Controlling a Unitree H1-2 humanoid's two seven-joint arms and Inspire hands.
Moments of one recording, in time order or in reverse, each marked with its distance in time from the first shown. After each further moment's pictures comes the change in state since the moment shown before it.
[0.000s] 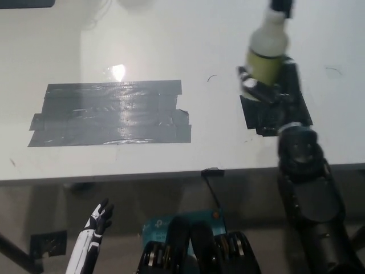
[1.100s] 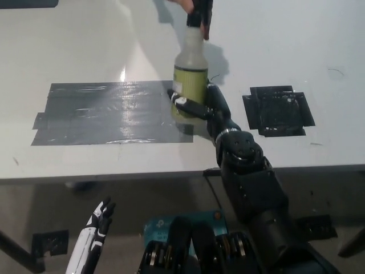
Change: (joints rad) left_arm -0.003 0.016 -0.013 -0.024 0.040 0.008 -0.002; right_arm -0.131 0.163 -0.053 0.317 0.131 0.054 0.110
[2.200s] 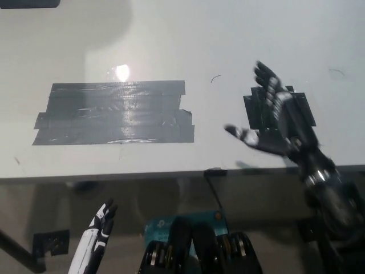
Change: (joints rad) left_arm 0.000 -0.002 -0.007 0.001 0.020 0.029 -0.001; right_arm 0.506 -0.293 0.142 -0.959 -0.013 0.083 0.185
